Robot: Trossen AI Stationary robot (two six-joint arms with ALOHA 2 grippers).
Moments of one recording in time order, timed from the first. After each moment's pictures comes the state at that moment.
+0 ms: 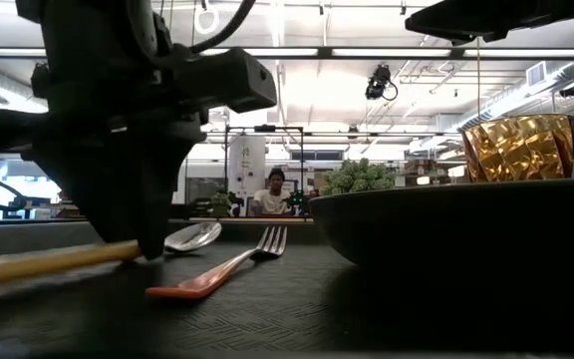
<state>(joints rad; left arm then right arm) -0.52 2.05 1.42 -0.79 -0.23 -1.85 0.39 0.92 0.43 0.37 0.52 -0.32</state>
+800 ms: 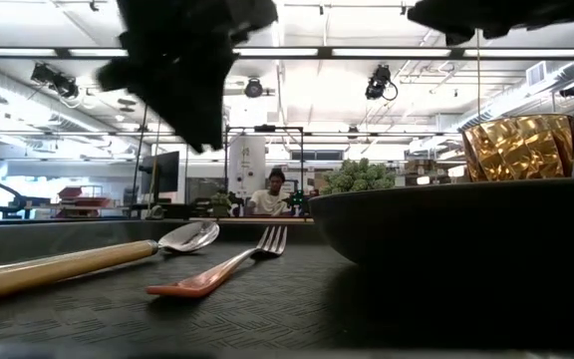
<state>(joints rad) -0.43 1.86 1.42 -0.92 -0.49 -1.28 0.34 0.90 0.41 0.42 0.37 -0.31</state>
